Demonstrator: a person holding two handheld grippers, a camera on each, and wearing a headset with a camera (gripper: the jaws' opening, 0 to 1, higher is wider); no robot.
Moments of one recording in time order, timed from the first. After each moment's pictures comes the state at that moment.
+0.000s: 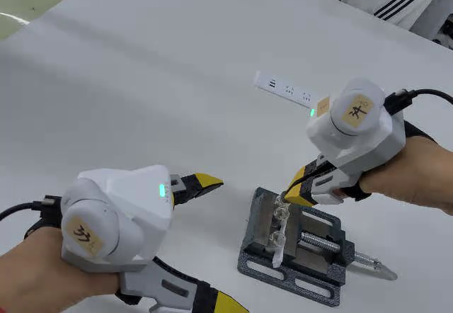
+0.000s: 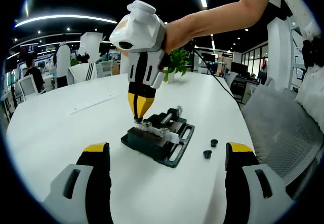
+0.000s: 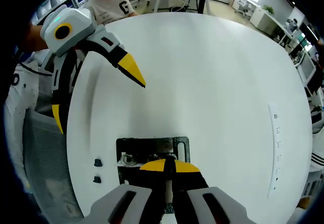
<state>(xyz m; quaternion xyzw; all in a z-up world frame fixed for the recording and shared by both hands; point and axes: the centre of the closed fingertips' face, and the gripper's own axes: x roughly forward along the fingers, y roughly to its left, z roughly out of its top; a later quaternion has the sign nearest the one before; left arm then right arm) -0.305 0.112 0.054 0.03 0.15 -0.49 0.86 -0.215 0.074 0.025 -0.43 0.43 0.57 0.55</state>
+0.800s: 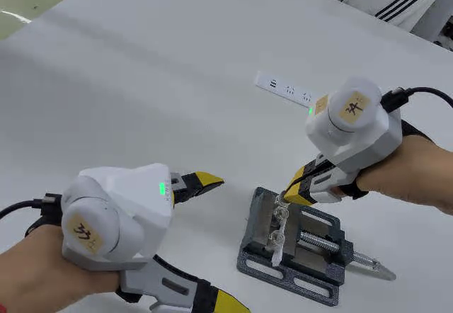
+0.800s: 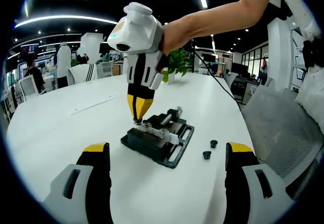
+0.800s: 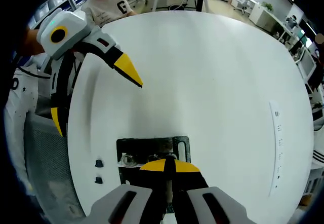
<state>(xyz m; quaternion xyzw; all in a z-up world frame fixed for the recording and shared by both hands) -0.305 0.112 0.054 0.03 0.15 -0.49 0.86 -0.215 0.072 0.023 -0.43 0.44 0.57 0.55</state>
